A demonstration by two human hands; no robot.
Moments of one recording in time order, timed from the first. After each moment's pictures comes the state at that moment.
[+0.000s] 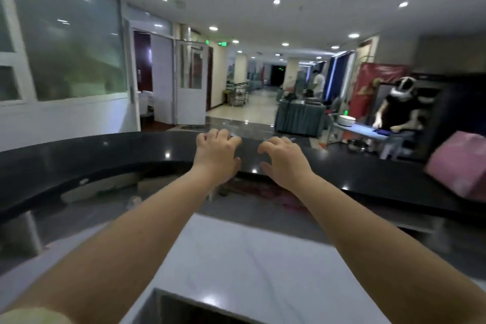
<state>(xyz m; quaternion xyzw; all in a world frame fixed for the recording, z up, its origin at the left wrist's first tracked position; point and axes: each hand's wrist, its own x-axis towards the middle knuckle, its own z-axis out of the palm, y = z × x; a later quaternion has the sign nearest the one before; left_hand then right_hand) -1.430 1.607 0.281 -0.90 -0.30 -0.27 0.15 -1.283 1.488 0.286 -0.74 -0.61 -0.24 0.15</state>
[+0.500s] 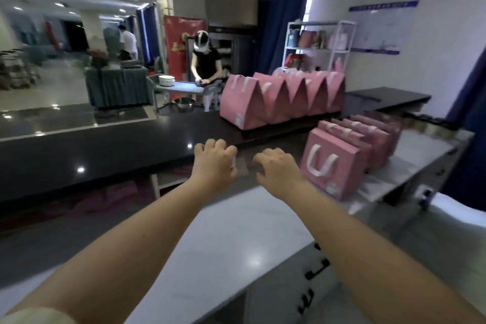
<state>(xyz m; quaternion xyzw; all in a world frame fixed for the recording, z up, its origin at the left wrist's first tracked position) -1.057 1.283 0.209 -0.97 0.05 -0.23 0.03 -1.040 1.105 0.202 -0.94 -0.26 -0.23 0.07</state>
